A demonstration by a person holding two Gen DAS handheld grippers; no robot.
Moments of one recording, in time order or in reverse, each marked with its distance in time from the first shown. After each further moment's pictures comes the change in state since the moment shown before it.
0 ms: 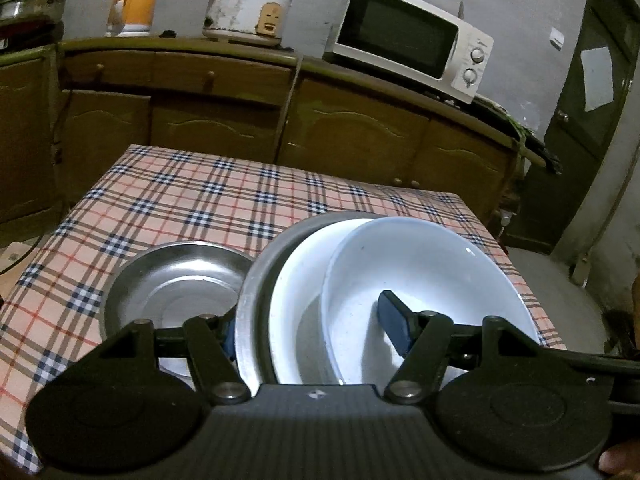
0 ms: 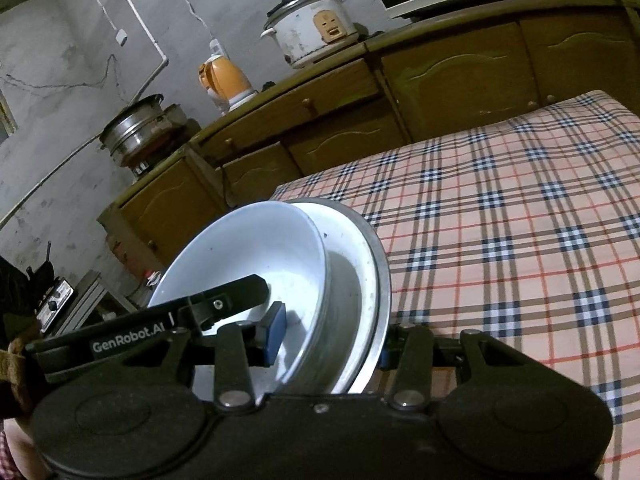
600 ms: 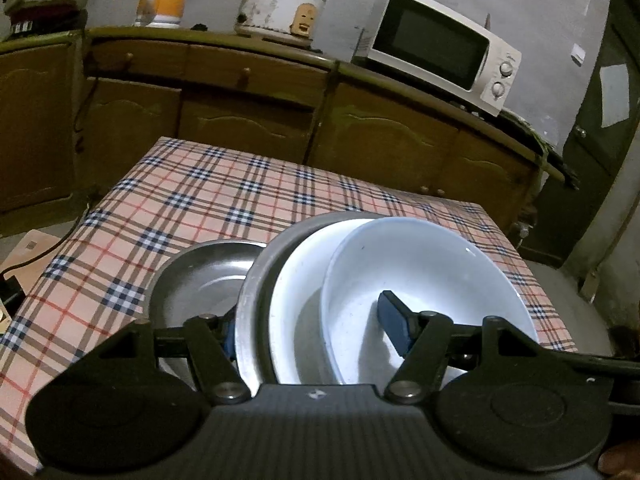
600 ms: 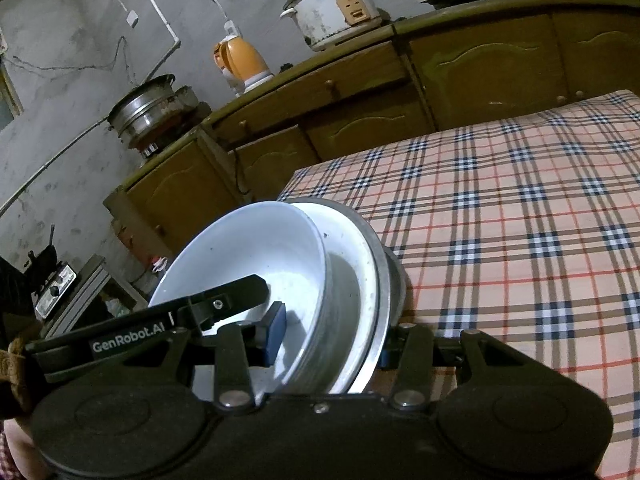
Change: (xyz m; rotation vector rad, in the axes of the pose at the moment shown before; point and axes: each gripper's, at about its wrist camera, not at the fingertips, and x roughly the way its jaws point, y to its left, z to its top) left arm -0.003 0.044 0.001 -0.047 -0.005 0.027; right arm 0.043 0.031 -0.004 -0.032 0.034 0.019
